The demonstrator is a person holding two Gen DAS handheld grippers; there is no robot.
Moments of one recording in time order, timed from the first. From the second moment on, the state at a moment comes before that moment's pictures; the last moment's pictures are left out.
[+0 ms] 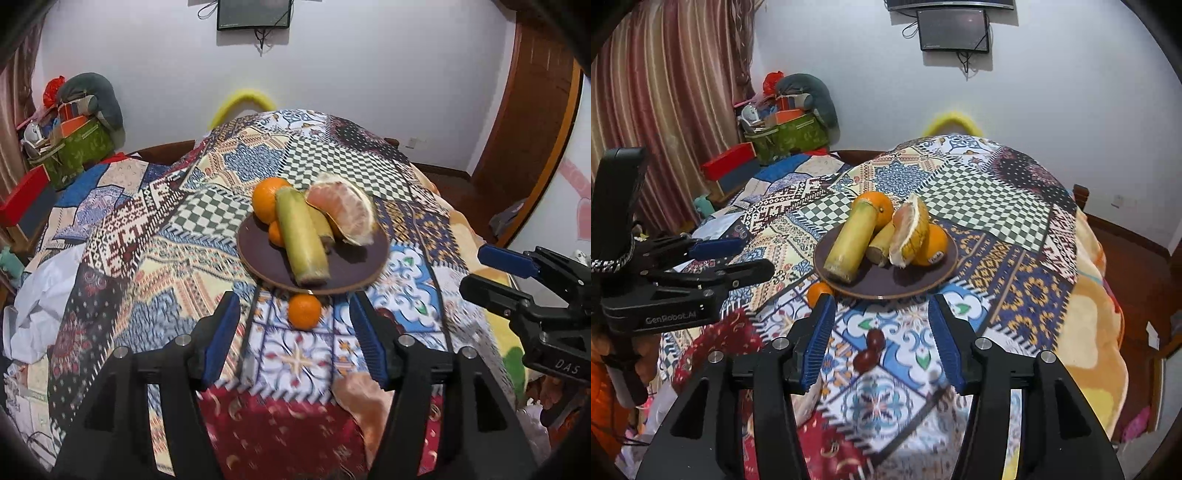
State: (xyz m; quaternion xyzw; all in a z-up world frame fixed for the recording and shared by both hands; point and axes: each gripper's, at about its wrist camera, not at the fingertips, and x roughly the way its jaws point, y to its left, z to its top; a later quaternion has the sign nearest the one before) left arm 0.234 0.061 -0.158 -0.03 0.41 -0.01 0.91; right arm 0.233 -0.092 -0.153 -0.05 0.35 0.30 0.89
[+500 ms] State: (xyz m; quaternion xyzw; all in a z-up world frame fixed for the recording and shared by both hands) left arm 0.198 0.012 -0.192 -0.04 0.46 -0.03 0.89; right arm 0.195 -0.122 -0.158 -0.04 0.36 0.28 0.89
